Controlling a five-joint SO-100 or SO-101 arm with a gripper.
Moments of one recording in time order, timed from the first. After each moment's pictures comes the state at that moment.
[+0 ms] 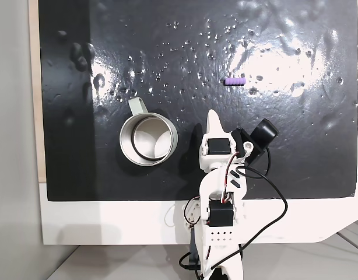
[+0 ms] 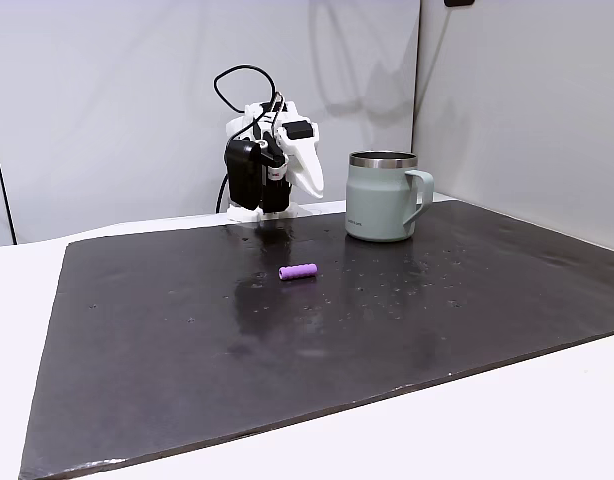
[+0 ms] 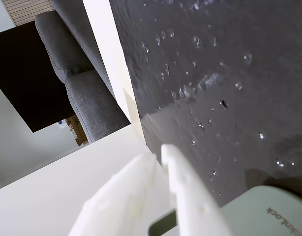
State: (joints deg) arm -1.6 190.5 179.6 36.4 2.5
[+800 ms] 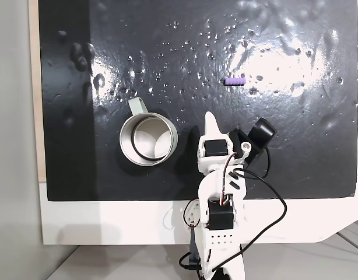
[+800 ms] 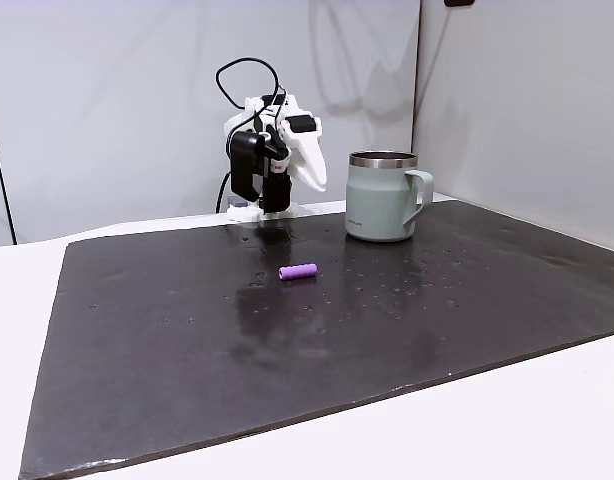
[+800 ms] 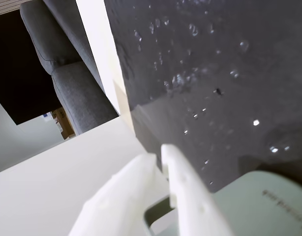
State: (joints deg) arm -3.6 189.4 172.0 42.5 0.4
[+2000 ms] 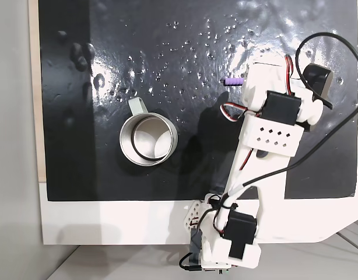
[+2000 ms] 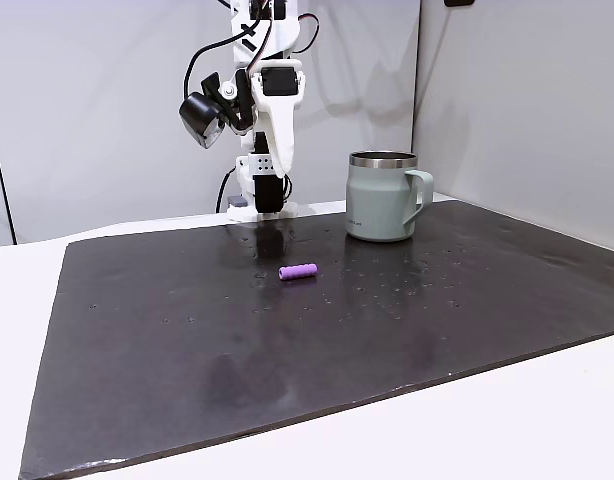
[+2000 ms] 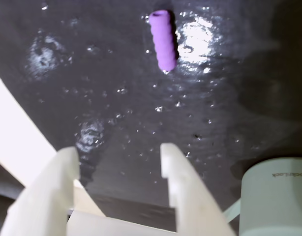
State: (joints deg) arm 10.4 89.6 76.6 82.7 -5.1
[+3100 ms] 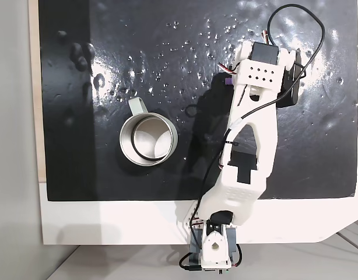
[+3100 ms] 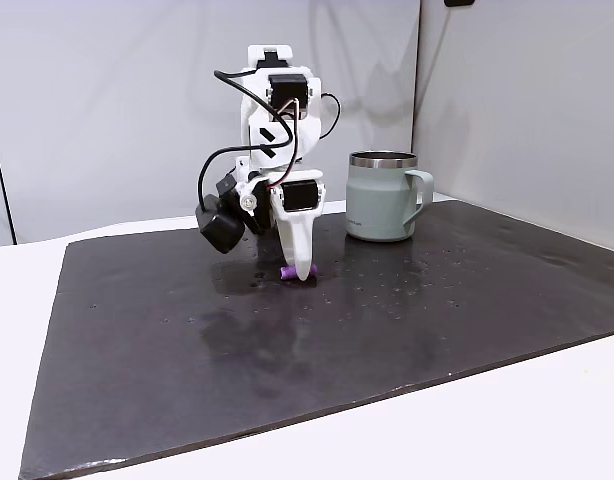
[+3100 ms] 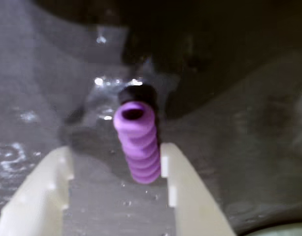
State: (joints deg) arm 8.2 54.5 60.1 81.0 -9.0
